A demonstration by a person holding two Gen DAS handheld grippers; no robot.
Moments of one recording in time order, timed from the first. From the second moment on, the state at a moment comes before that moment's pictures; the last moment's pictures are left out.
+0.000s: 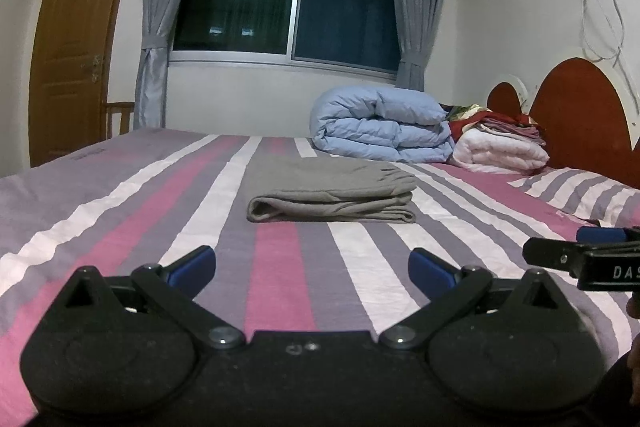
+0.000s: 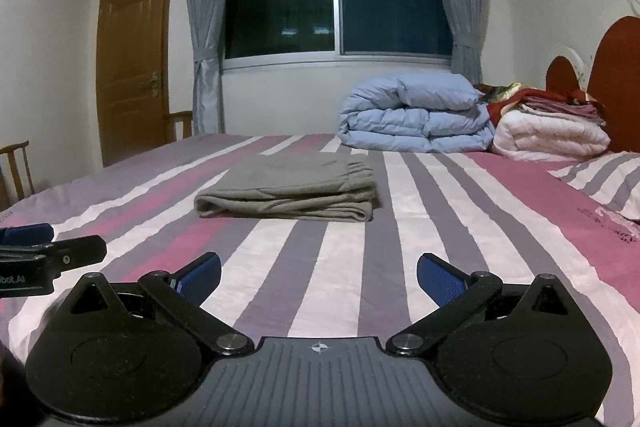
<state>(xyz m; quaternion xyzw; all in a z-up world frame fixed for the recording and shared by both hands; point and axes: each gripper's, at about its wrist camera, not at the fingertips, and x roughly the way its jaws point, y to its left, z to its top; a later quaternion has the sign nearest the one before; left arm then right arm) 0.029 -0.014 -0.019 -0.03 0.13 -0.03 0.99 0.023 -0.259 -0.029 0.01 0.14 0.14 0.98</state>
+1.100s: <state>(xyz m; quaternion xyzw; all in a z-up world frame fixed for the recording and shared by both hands) 0.029 -0.012 -0.018 -0.04 0.13 -0.04 0.99 0.026 -0.262 -0.029 0.02 0.14 0.14 0.98</state>
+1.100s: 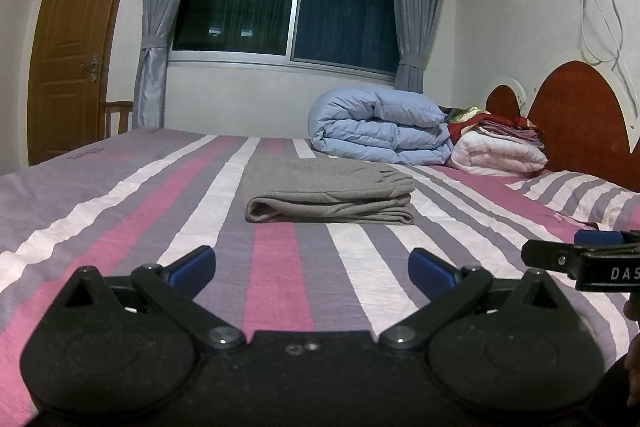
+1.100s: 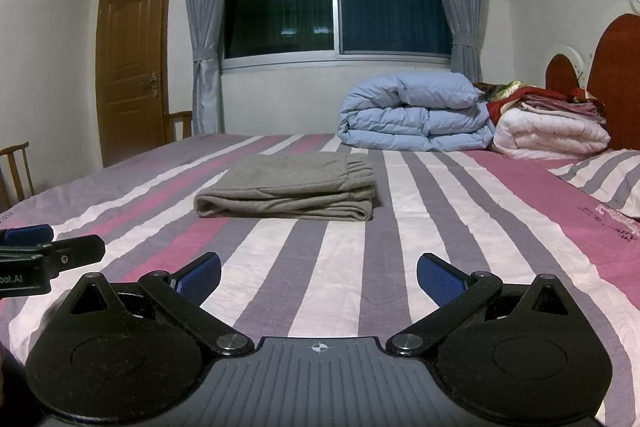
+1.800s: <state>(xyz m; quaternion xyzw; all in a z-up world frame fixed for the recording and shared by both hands) 0.030 -0.011 -0.018 -0.04 0.13 -0.04 0.99 0.025 -0.260 -0.029 0.01 0.14 0.14 0.98</state>
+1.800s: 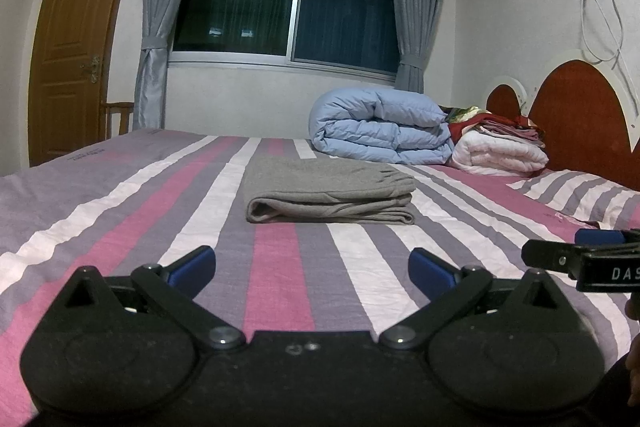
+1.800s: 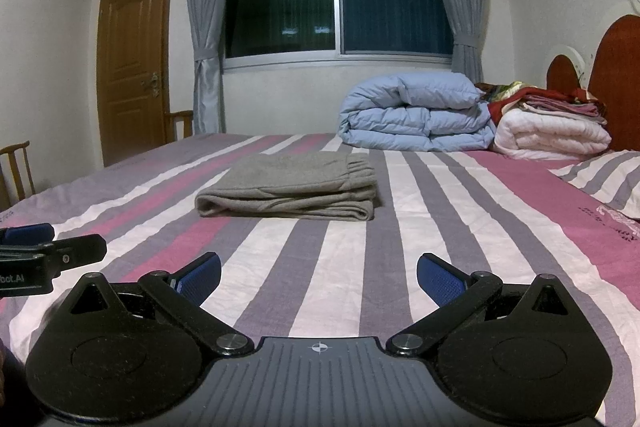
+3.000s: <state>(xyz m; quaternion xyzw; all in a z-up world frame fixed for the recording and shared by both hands) 0.032 -0.013 -0.015 -0.03 0.13 -0.05 0.99 0.027 -0.262 -0.031 0.01 0.14 0.14 0.98</state>
